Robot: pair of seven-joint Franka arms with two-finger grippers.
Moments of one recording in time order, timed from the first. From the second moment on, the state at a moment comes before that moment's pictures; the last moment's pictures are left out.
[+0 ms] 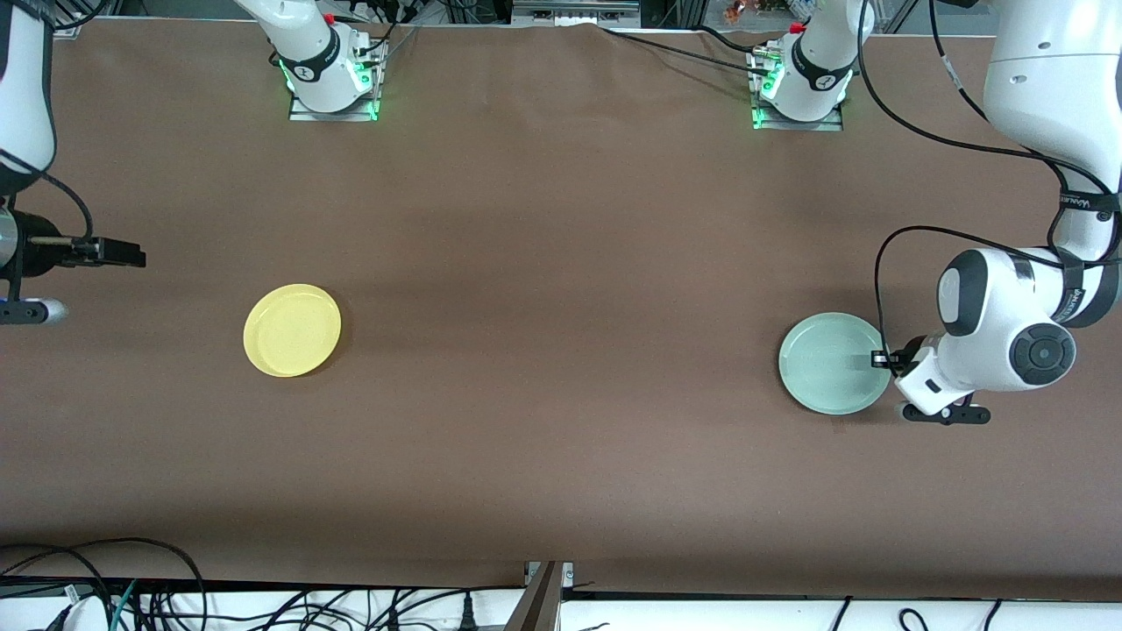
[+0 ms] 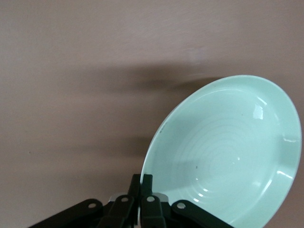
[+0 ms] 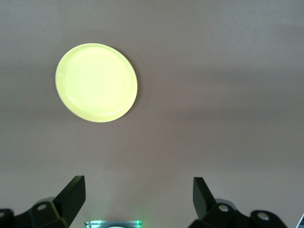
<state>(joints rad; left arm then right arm) 0.06 0.62 -0.05 -1.55 0.10 1.93 0.00 -0.04 0.31 -0.11 -1.49 -0.06 1.53 -0.15</state>
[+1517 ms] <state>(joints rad) -0.82 0.77 -0.04 -1.32 0.92 1.49 -0.75 -0.08 0.49 -0.11 -1.93 0.18 2.16 -0.14</state>
